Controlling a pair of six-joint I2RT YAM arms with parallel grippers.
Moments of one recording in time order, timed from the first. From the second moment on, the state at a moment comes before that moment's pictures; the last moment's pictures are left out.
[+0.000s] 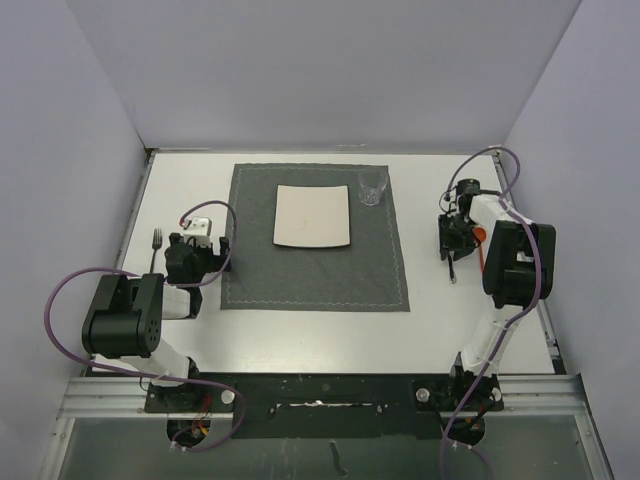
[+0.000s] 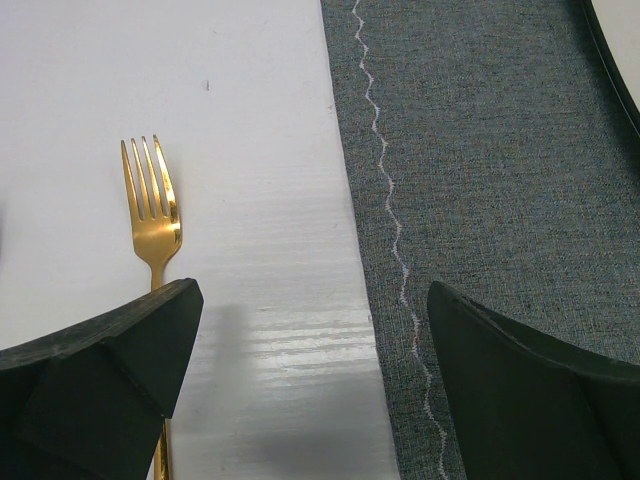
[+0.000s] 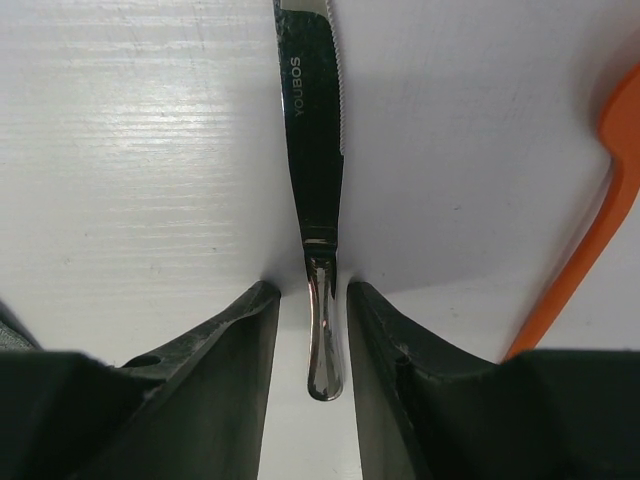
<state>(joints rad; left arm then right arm) 0.01 1.59 0.33 0.92 0.08 0.03 -0.10 1.96 1.34 -0.77 0.02 -0.05</state>
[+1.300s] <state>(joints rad) 0.01 1.59 0.33 0.92 0.08 0.03 -0.12 1.89 1.25 -0.70 0.00 -0.04</state>
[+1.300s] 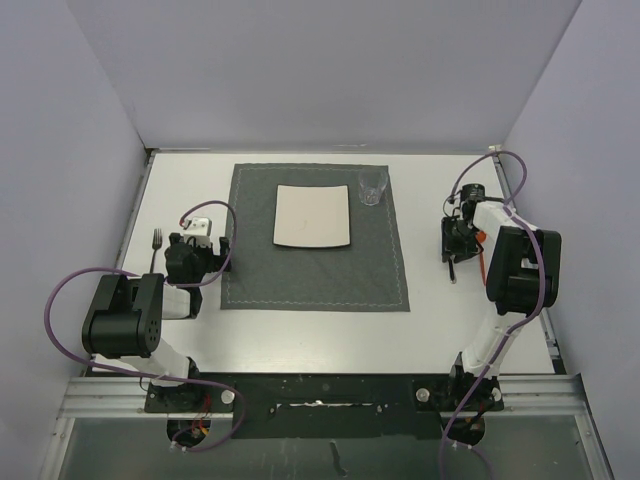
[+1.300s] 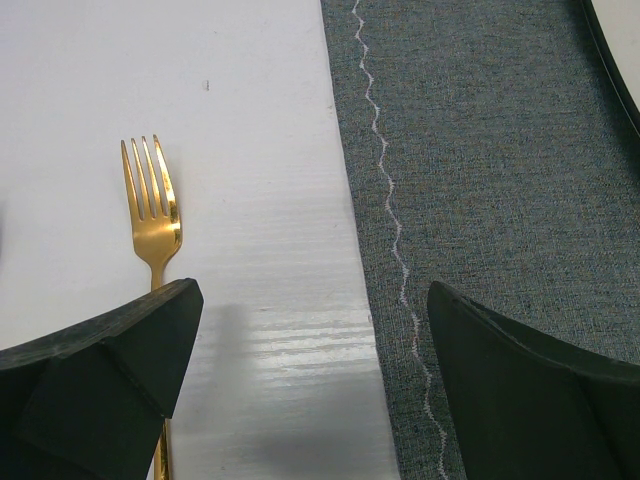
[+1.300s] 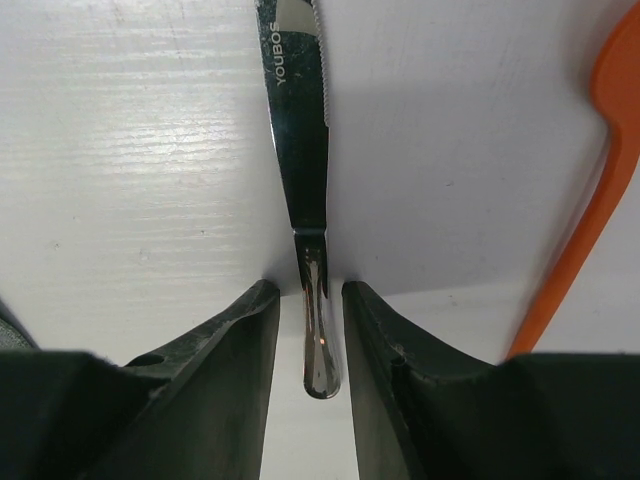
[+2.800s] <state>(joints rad) 0.01 1.59 0.33 0.92 0.08 0.03 -0.12 1.92 1.29 -0.76 -0.01 -0.04</state>
